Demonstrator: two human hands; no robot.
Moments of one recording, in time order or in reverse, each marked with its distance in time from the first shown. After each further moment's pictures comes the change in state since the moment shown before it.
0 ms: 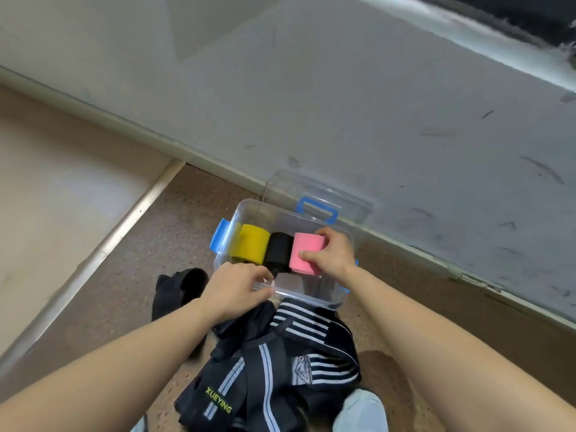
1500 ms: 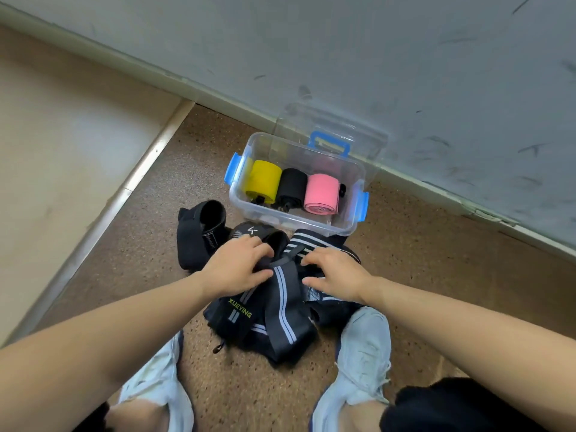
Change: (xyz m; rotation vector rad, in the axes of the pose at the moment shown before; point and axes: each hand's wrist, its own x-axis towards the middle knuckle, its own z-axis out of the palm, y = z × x) left_hand -0.083 -0.008 0.050 0.146 -0.041 0.167; right_hand -0.136 0.069 0.023 -0.555 -0.481 -0.527
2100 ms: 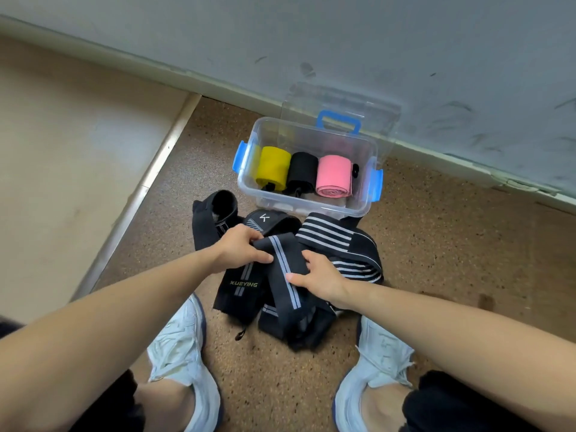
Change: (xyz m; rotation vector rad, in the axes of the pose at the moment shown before) left_hand 0.002 -0.017 -0.008 -0.639 -0.216 -0.536; right_hand 0.017 -0.042 0.076 1.121 -0.024 0.342
